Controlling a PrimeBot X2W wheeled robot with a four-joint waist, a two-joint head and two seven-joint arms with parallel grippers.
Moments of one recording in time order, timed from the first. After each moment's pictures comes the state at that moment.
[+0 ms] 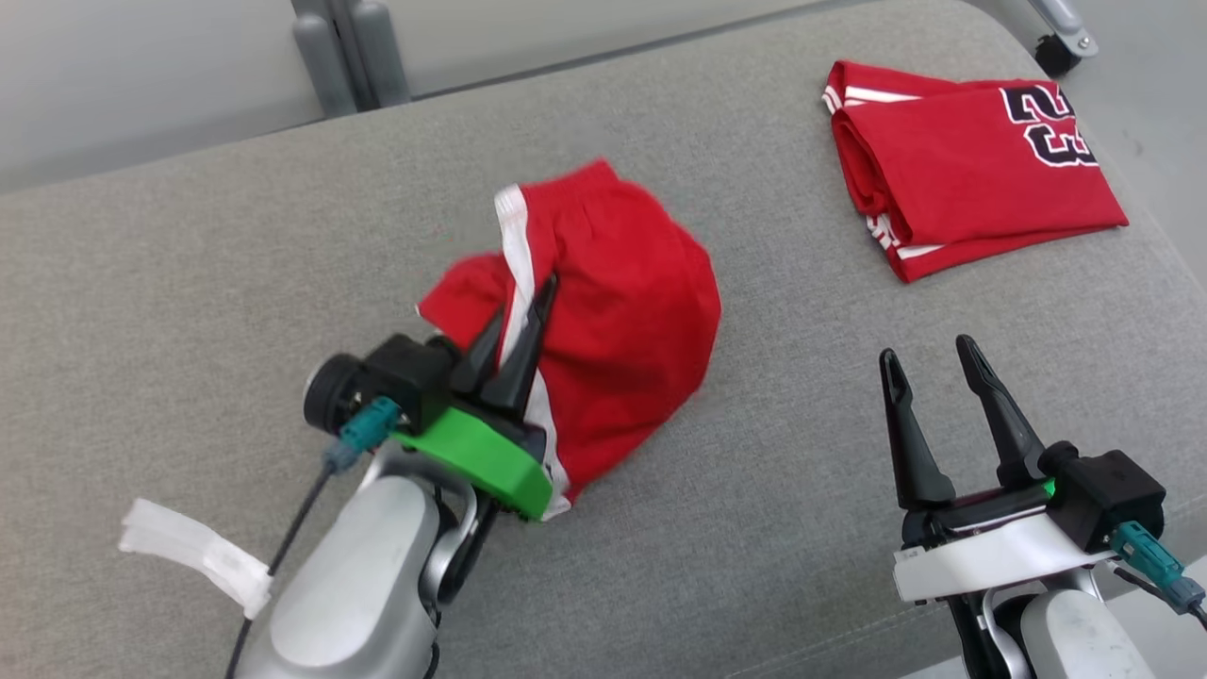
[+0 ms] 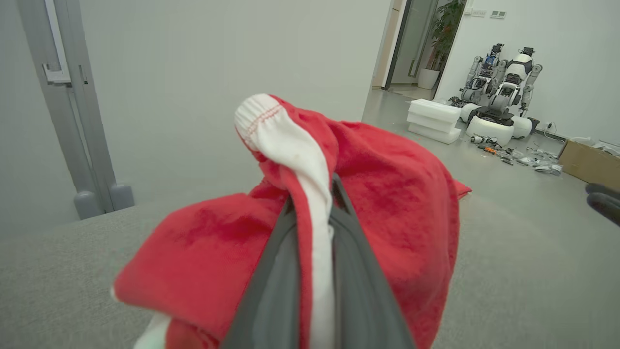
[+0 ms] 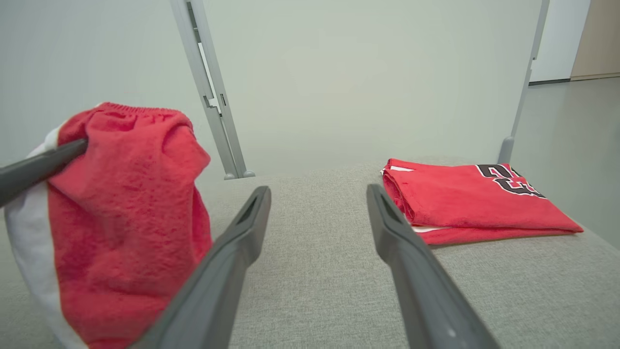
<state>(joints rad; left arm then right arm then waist) -0.49 0.14 -0.56 0.36 -0.46 -0.09 -0.25 -0.05 -0.11 0.12 -0.02 0.23 0.13 -0.26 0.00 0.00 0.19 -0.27</state>
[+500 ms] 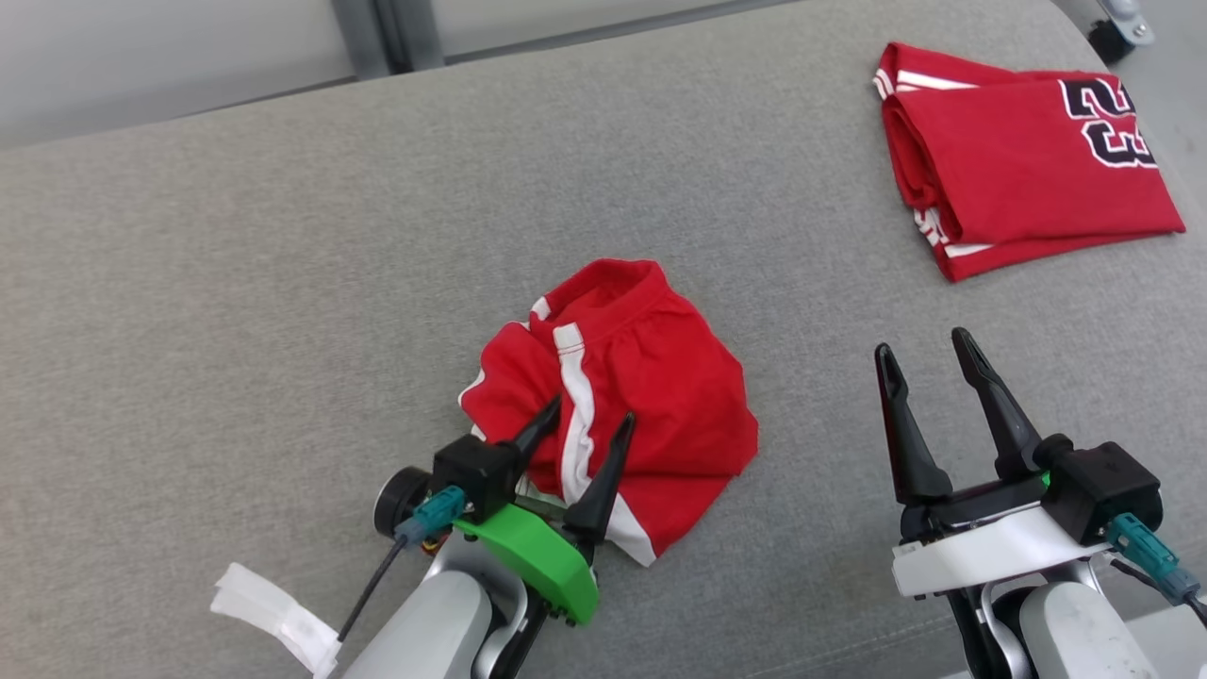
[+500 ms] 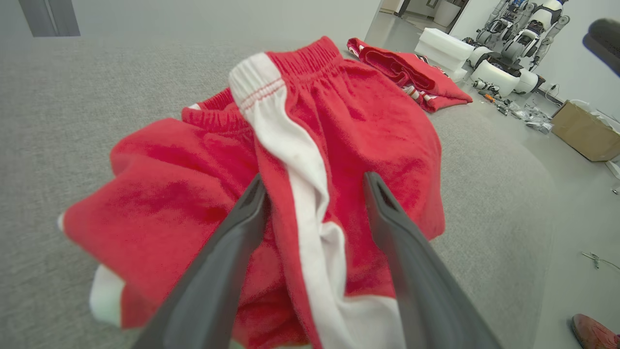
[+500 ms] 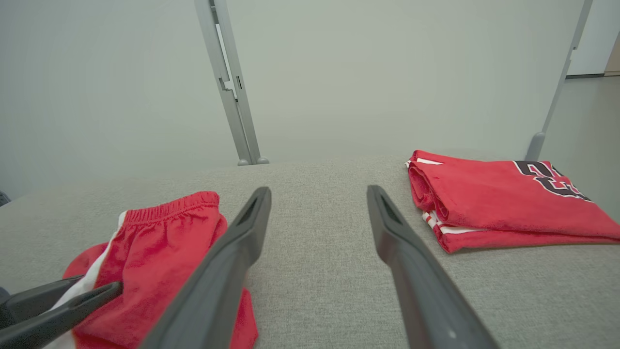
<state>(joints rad) -0.37 0.06 -0.63 0.52 -0.48 -0.12 -0.26 -0.07 -0.12 0.13 -0.01 0.23 0.13 -0.26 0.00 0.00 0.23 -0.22</state>
